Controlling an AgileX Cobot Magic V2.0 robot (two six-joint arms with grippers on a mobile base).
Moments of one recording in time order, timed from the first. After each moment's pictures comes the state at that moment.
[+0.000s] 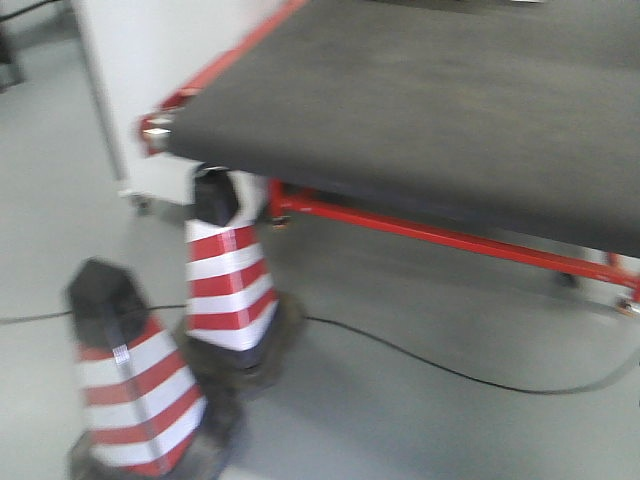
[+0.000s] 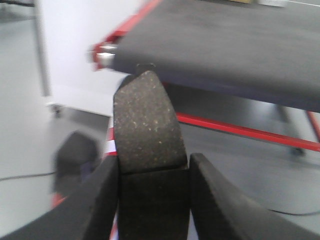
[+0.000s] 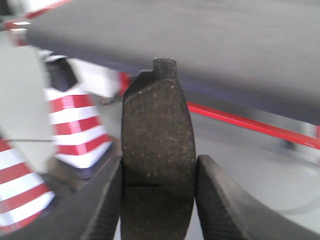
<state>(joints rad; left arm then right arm) -0.09 0.42 -0.34 -0.12 0.30 -0.02 0.13 0.39 -0.40 -0.04 0.48 0.05</state>
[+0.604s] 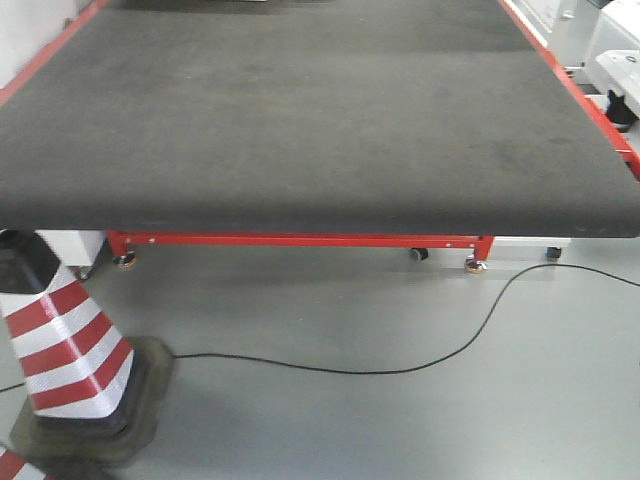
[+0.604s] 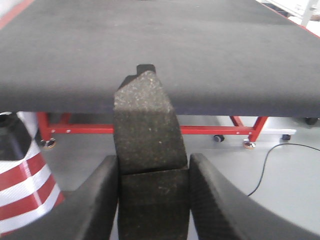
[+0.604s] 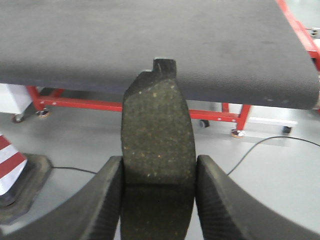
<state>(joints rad) -0.09 0.42 -0.34 -0.12 0.30 -0.02 0.13 0.39 -0.40 -0.04 0.48 0.05</state>
